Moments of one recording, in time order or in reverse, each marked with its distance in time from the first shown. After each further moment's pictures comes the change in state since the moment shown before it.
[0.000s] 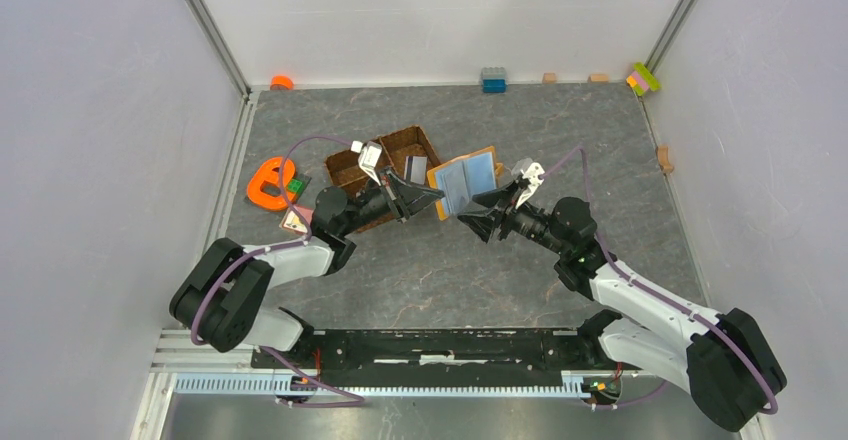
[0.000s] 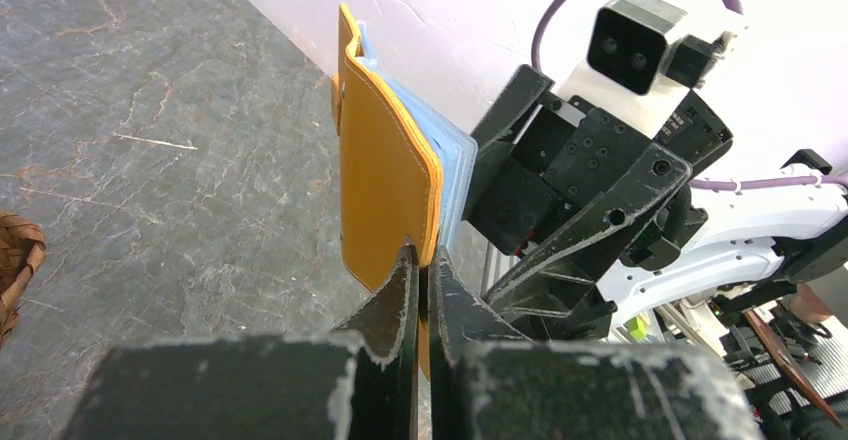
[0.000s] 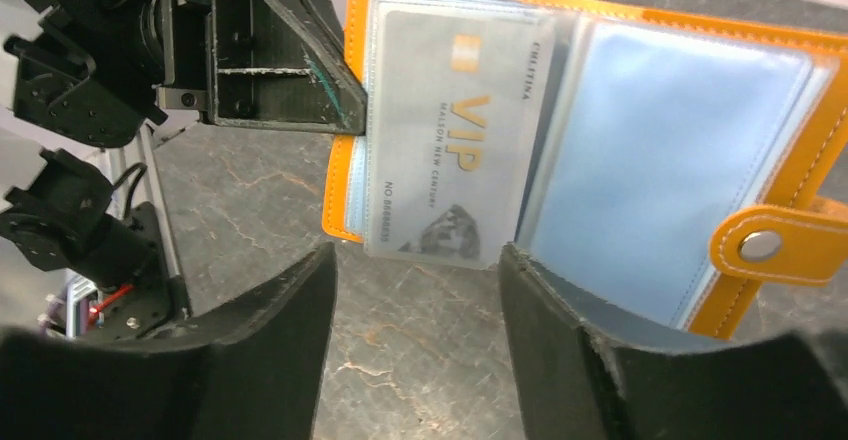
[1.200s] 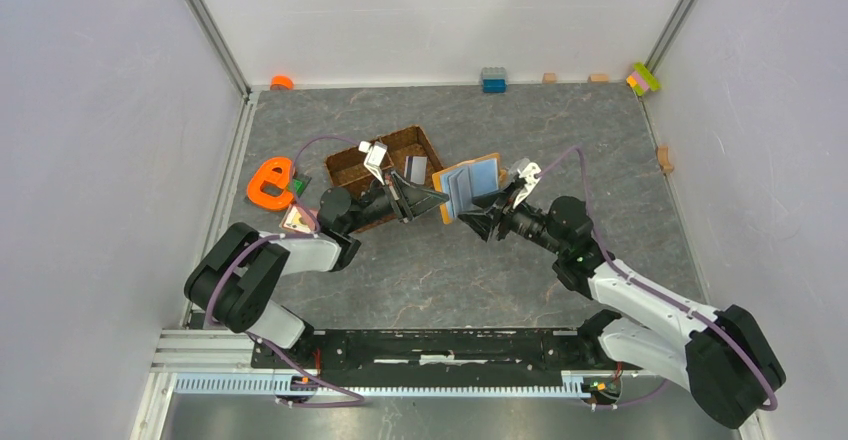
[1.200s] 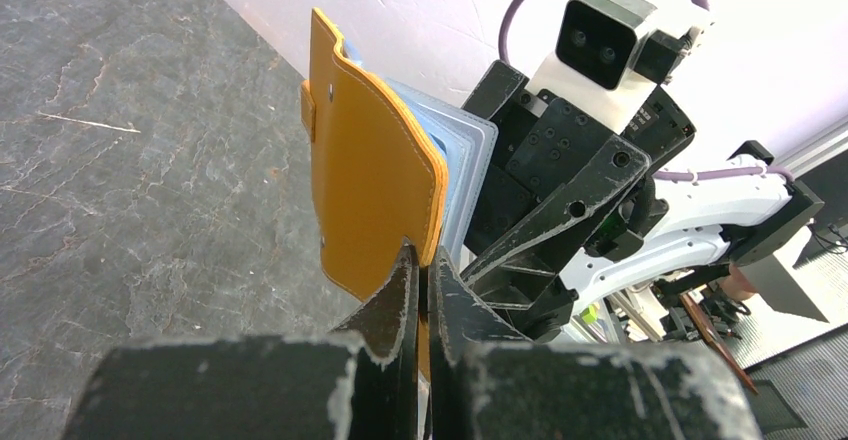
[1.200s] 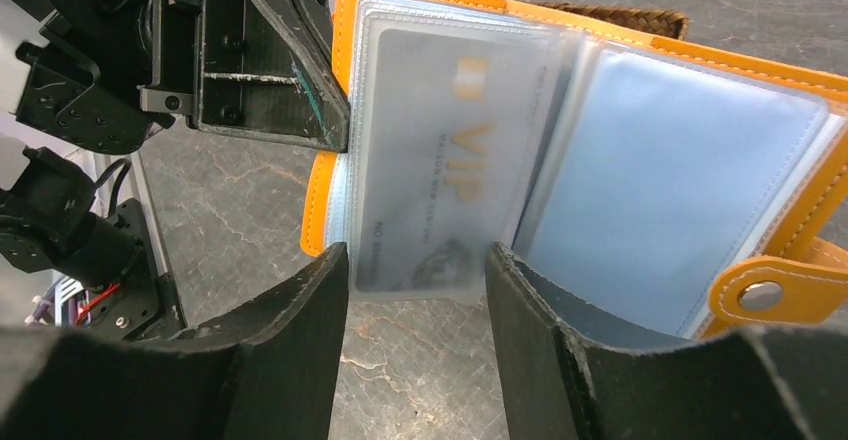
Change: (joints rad) left arm -0.002 0.109 0.013 0.146 0.074 -0.114; right arm 0.009 0.024 0.005 -0.022 0.035 -0.016
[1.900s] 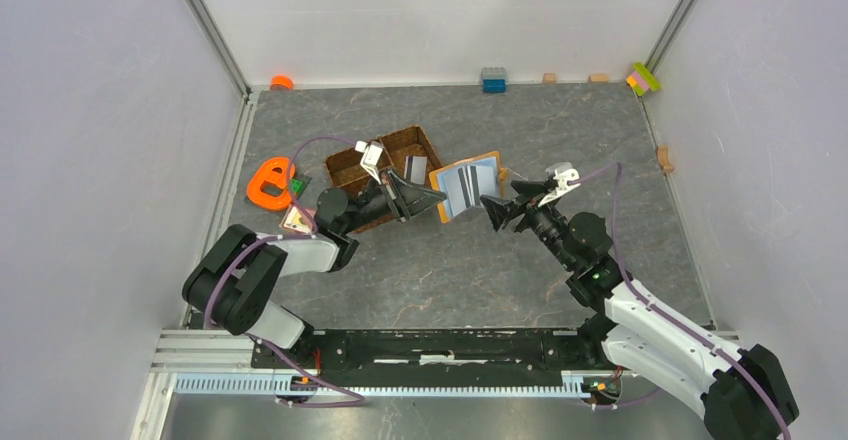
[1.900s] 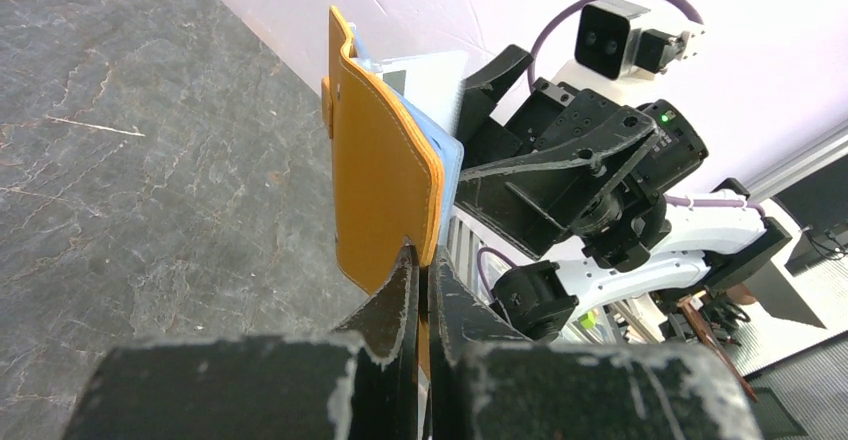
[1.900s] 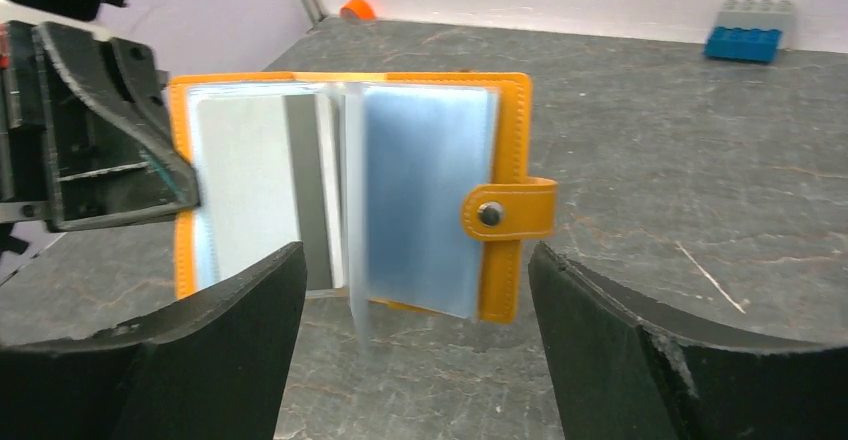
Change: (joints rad) left arm 0.015 -0.010 -0.007 0.003 -0.001 -0.006; right arm 0.005 -0.219 -0.069 -0.060 0.370 0.002
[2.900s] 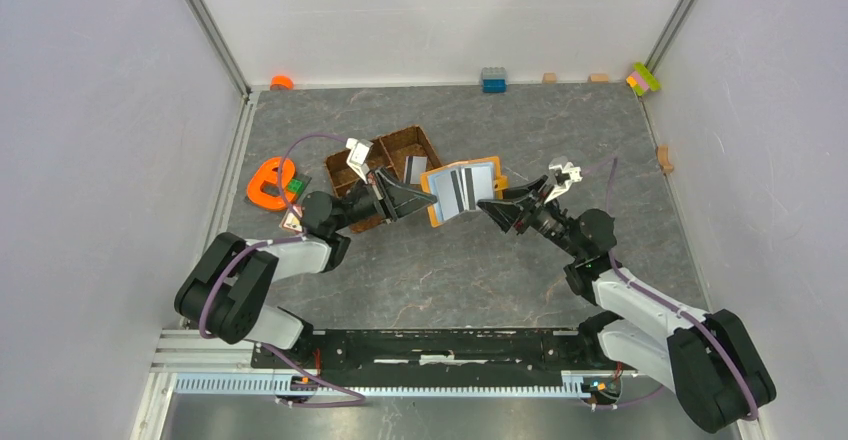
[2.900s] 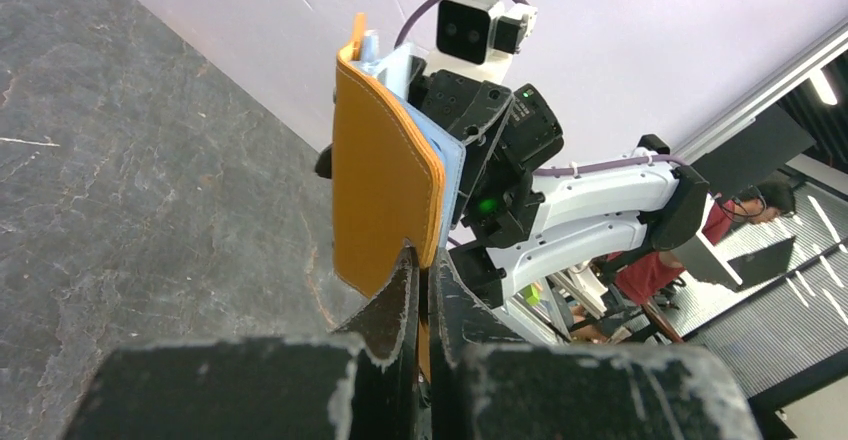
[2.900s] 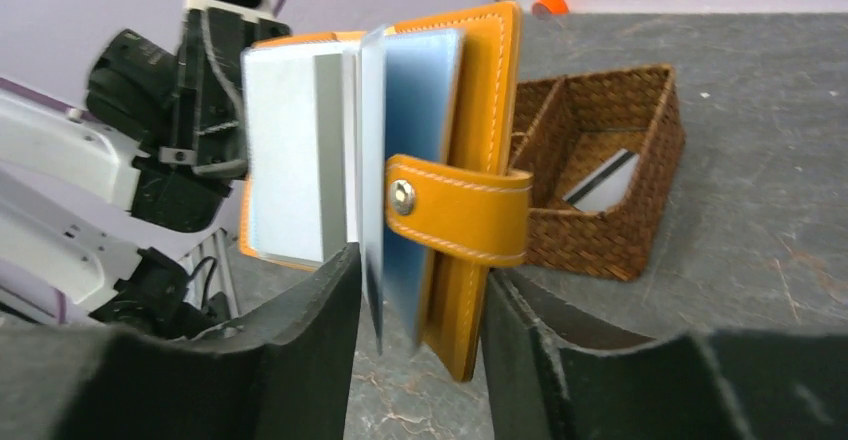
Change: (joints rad) left arm 0.060 -0.058 -0.023 0.106 0.136 -0.150; right arm -0.180 0.214 -0.072 0.411 -0.479 0.301
